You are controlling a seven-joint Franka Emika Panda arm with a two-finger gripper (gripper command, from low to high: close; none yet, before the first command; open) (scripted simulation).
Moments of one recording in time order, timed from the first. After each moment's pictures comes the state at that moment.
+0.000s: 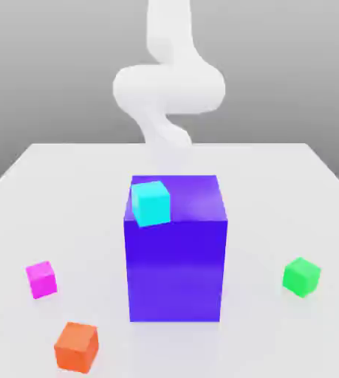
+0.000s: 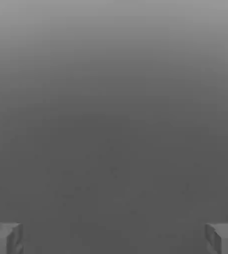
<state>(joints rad) -0.05 -0.71 -0.02 -2.35 -0.02 2.35 0.84</state>
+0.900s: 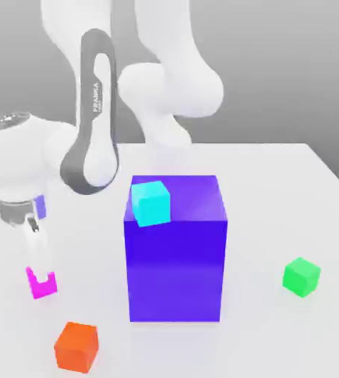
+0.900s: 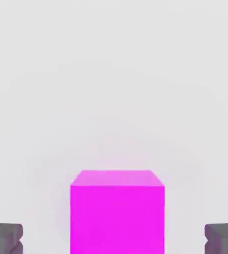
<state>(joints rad) -0.56 0.28 -0.12 -2.72 0.22 3.00 0.96</state>
